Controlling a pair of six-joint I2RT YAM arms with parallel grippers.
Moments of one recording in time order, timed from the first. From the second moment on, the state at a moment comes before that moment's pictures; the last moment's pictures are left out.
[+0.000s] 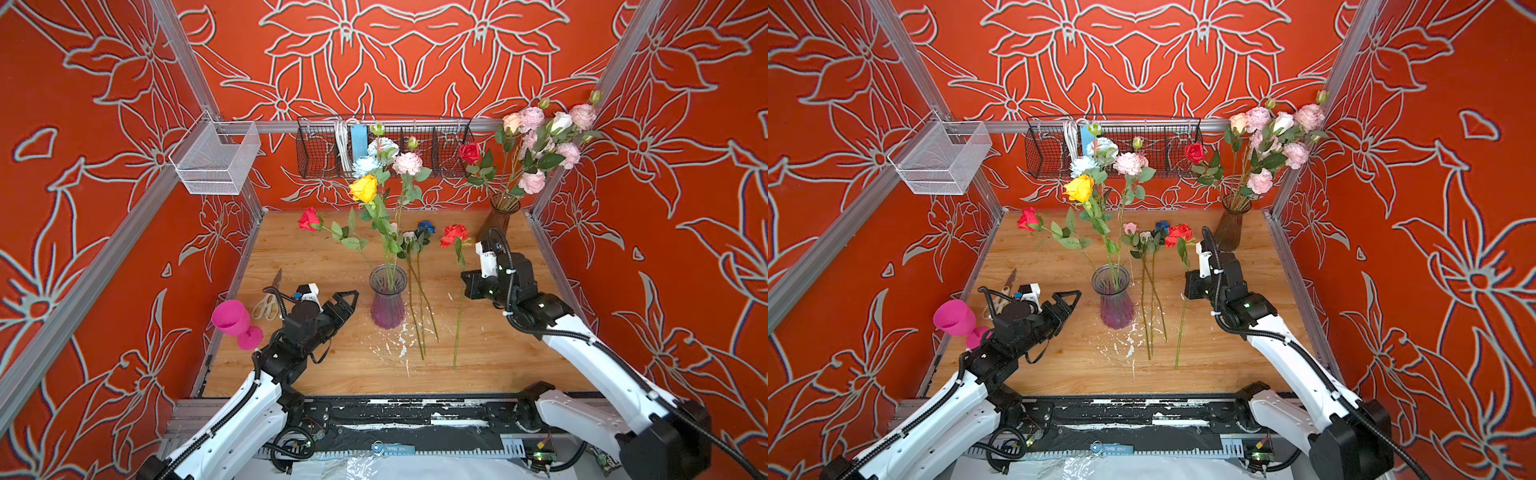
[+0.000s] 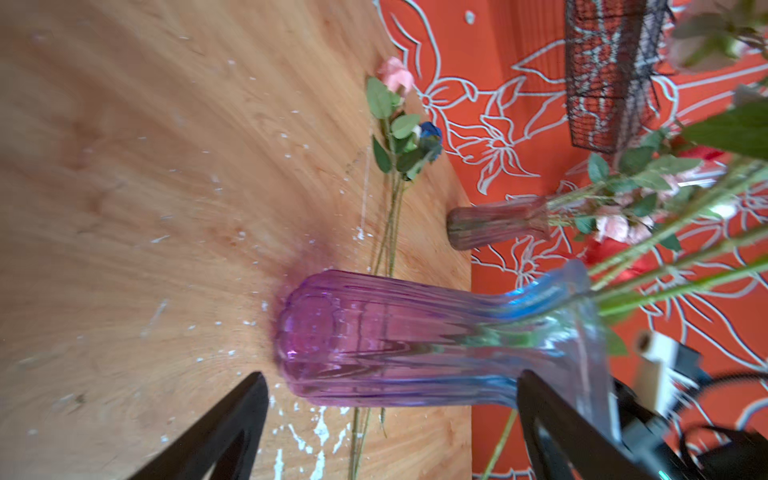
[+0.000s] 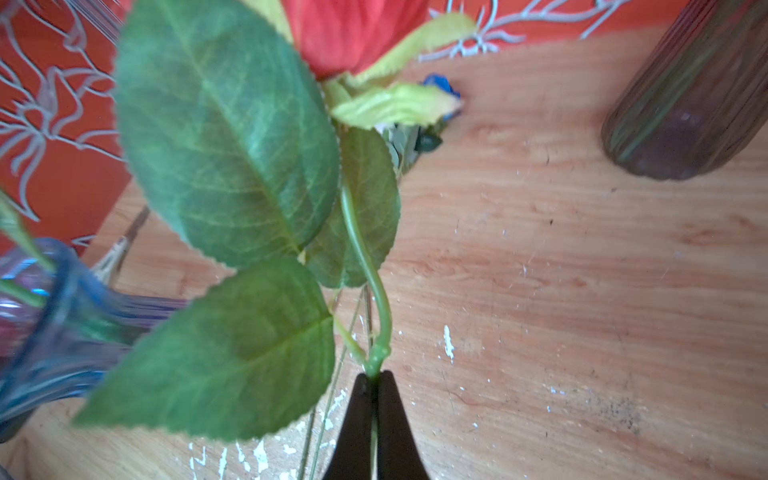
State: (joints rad) left arm -0.41 0.64 0.34 -0.09 0.06 -1.19; right arm 0.39 1.01 0.82 -0.36 -0.06 0.35
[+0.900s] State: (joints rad) left arm -0.41 0.37 0.34 -0.34 -0.23 -1.06; right arm 0.49 0.87 1.04 -0.34 0.02 0.27
